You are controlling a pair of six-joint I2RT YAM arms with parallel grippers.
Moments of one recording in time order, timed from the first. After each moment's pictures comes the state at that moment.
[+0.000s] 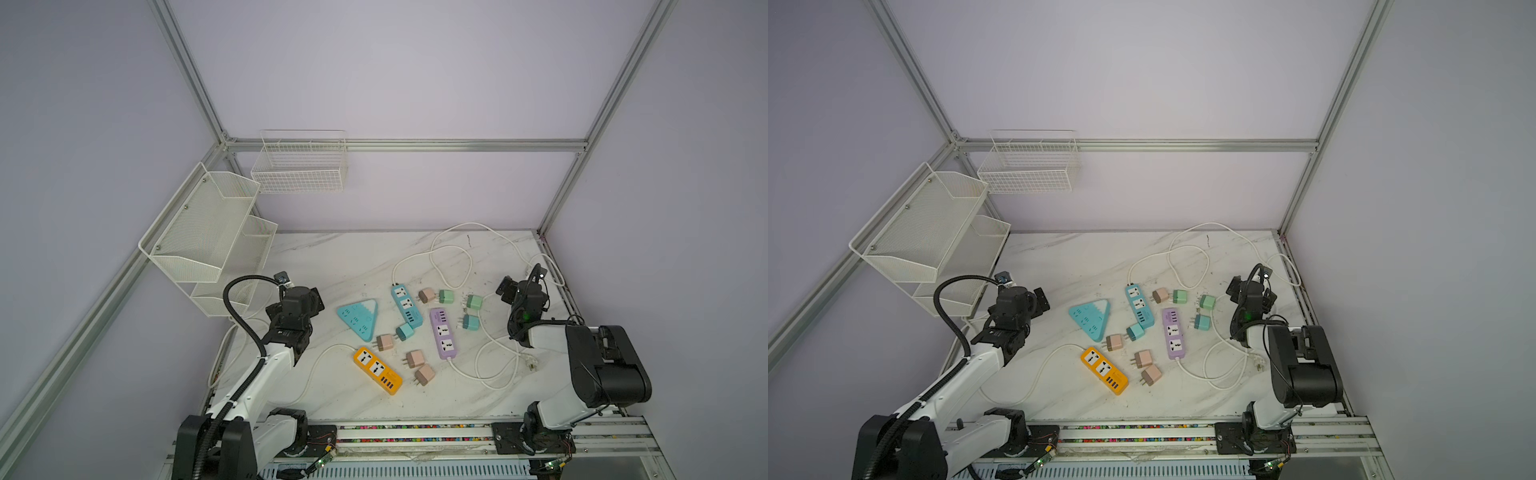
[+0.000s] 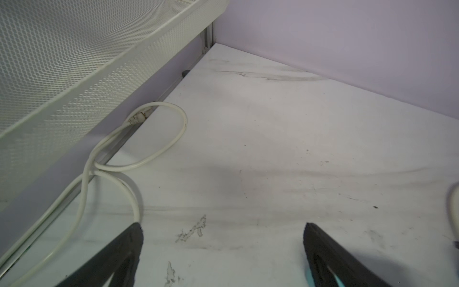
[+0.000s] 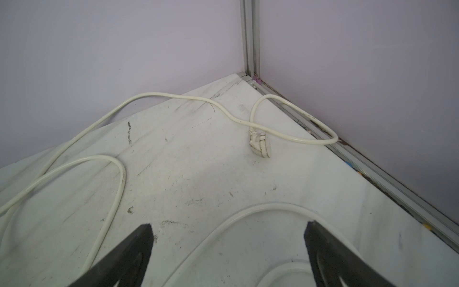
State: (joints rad) left arm -0.08 1.13 0.52 0.05 -0.50 -0.28; right arm 0.03 1.62 0.53 0.73 0.33 0.28
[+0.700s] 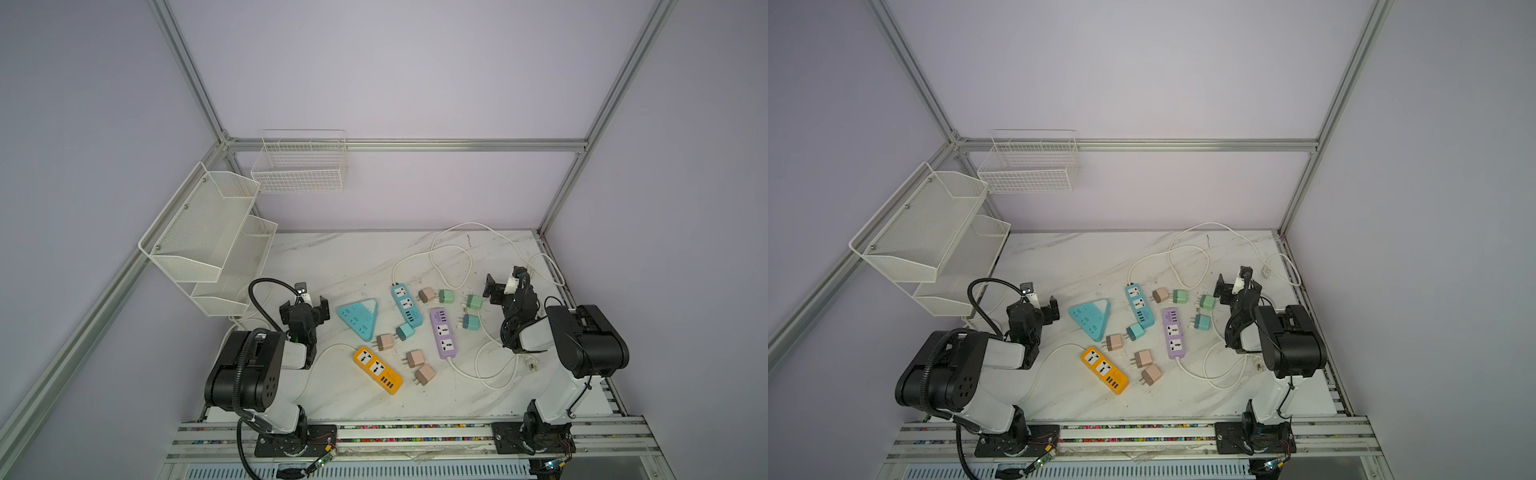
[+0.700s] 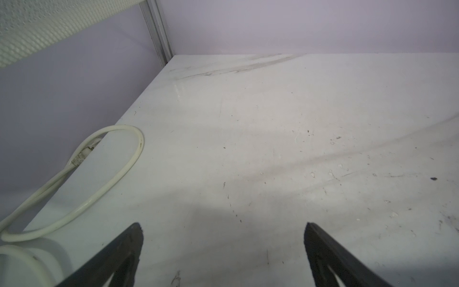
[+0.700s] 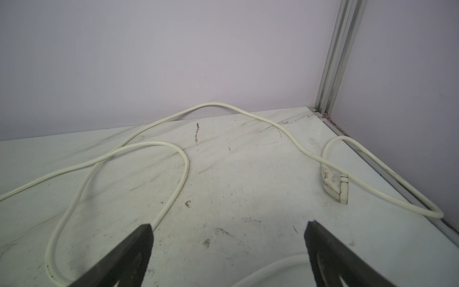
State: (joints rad) left arm -0.03 1.58 0.34 0.89 -0.32 0.00; right arm 0.06 1.78 0.47 1.17 0.11 0.08
